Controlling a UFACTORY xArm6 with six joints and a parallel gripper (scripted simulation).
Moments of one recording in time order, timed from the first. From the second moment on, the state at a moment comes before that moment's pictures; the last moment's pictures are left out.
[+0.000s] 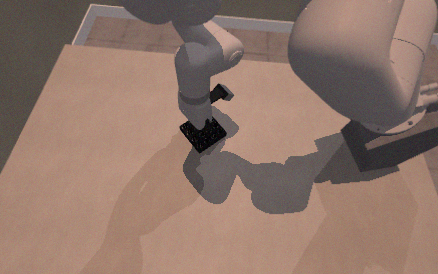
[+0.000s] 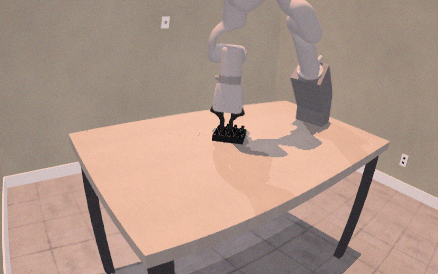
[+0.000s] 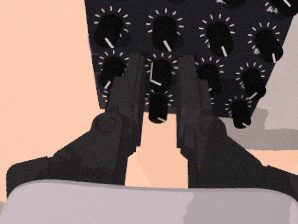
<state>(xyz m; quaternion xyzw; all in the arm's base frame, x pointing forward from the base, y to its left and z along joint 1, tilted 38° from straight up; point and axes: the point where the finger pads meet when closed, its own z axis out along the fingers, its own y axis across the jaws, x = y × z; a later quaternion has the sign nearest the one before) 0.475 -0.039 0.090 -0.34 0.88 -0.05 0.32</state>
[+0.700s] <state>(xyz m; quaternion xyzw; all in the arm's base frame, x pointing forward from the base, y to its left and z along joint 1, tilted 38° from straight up) 0.475 -0.039 0.090 -0.34 0.88 -0.05 0.32</state>
